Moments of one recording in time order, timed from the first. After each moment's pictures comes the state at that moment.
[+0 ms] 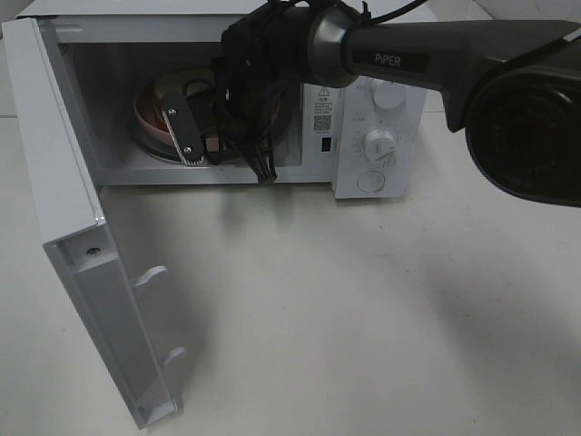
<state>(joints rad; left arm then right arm) 0.01 0.00 -0.52 -0.05 1.07 0.00 0.67 2.44 -2.09 -0.27 0.66 -1.19</state>
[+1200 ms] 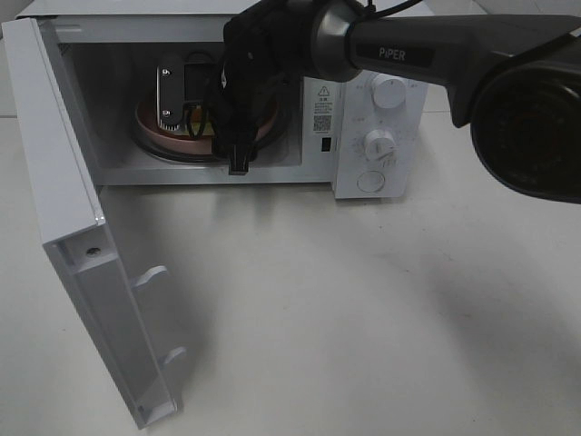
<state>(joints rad) 0.01 0.00 -0.52 -0.05 1.07 0.00 0.67 2.43 -2.09 -0.26 0.58 -0.88</state>
